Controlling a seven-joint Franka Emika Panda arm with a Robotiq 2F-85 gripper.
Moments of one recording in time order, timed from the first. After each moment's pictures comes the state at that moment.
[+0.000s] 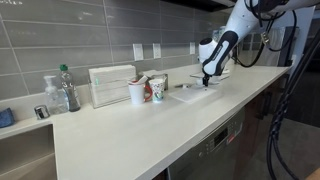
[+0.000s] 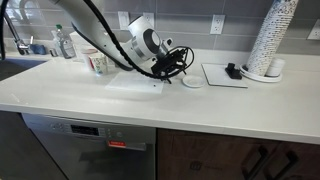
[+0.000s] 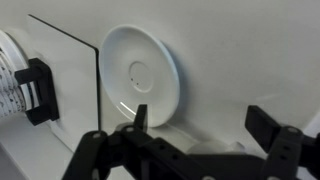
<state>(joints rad) -0.23 0.71 -0.12 -1.56 -0.72 2.74 -0.22</state>
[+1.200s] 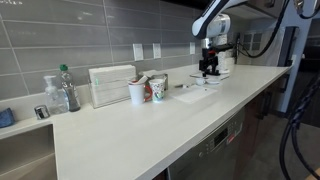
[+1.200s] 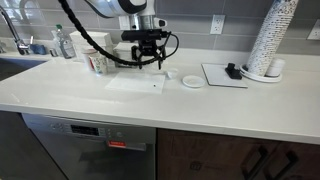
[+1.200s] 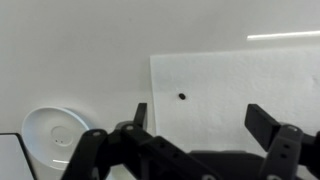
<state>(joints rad) -0.22 0.41 -0.03 -1.65 -0.11 2.11 -0.40</state>
